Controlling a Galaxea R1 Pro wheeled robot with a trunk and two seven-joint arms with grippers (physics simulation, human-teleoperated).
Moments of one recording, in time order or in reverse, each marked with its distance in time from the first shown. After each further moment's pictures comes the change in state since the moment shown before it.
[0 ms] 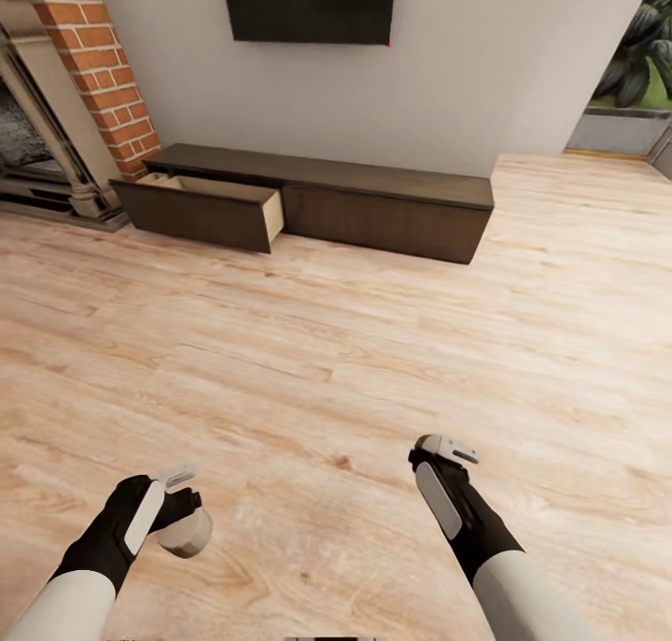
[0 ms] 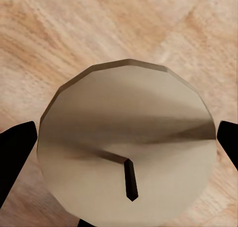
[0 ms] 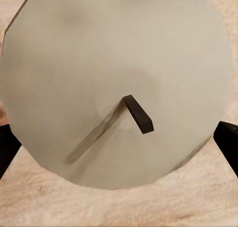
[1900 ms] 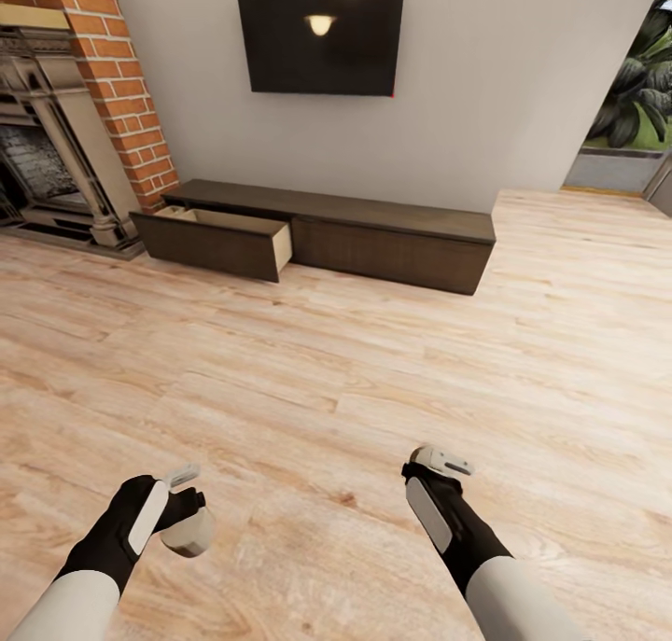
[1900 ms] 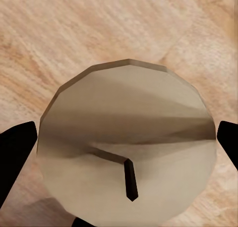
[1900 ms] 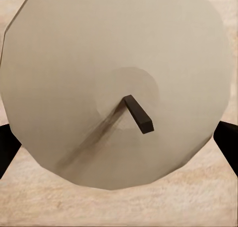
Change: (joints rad) left arm 0.000 -0.012 -0.002 0.000 0.000 -0.003 0.000; right arm 0.001 0.016 0.053 0.102 0.006 -0.068 0.005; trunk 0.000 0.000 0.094
